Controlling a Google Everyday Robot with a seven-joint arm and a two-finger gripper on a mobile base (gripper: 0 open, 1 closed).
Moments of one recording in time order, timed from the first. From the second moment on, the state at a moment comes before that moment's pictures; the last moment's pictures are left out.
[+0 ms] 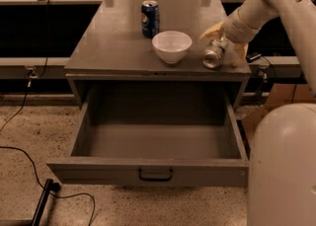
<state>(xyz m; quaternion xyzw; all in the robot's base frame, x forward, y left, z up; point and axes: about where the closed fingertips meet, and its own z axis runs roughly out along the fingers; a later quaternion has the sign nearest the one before) 0.733 -0.216 0.840 -0.94 0.23 -0.11 0.21</state>
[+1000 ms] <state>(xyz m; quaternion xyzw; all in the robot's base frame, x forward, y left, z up) 0.728 -0.210 0.855 -0.95 0.21 -0.12 0.21</state>
